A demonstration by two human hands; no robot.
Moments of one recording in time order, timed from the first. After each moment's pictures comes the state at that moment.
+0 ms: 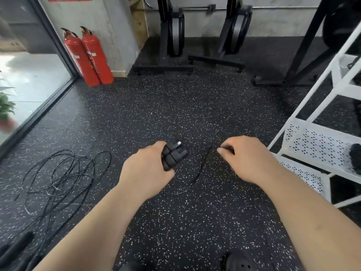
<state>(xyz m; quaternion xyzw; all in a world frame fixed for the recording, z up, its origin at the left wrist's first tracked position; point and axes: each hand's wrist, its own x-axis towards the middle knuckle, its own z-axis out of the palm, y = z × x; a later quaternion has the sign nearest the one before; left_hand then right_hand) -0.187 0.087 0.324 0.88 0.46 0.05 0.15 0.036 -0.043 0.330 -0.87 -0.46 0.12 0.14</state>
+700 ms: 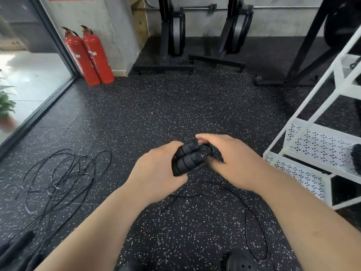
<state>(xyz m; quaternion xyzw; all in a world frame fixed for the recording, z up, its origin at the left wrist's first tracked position) -0.183 0.077 0.328 0.90 0.34 0.11 0.25 0.013 -0.043 0.341 -0.76 -0.60 0.16 0.18</state>
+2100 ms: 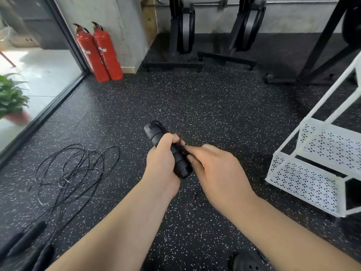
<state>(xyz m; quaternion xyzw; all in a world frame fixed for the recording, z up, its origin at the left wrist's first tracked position) -0.156 0.079 0.319 0.23 0.45 0.35 0.79 -0.064 -0.028 0.315 -0.75 -0.58 0.06 0.31</state>
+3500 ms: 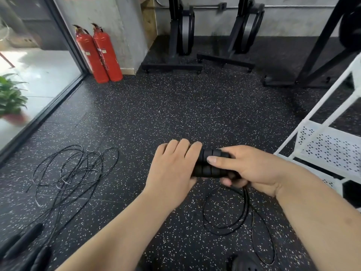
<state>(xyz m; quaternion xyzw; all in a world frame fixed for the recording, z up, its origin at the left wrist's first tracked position) -0.178 0.069 0.300 0.95 0.28 0.13 -0.04 0.011 -0.038 0.343 -0.66 -0.36 0.56 0.35</state>
